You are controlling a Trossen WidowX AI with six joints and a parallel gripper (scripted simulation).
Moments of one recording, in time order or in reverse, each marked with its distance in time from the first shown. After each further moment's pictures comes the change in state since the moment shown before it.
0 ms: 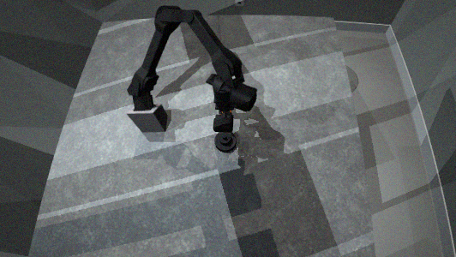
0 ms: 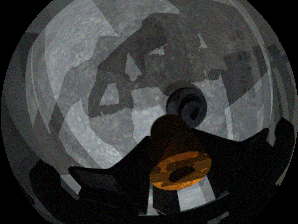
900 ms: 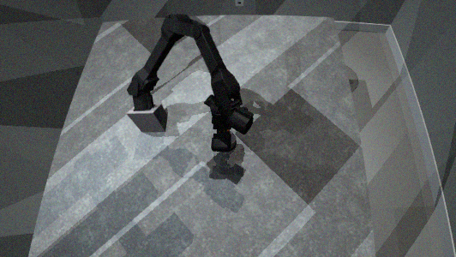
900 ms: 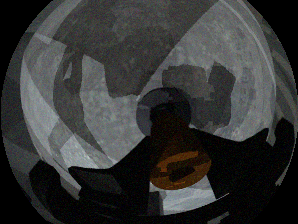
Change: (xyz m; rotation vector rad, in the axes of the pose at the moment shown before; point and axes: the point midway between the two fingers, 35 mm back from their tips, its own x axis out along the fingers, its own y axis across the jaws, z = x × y) arm 0.039 -0.051 -0.007 -0.018 0.008 0.001
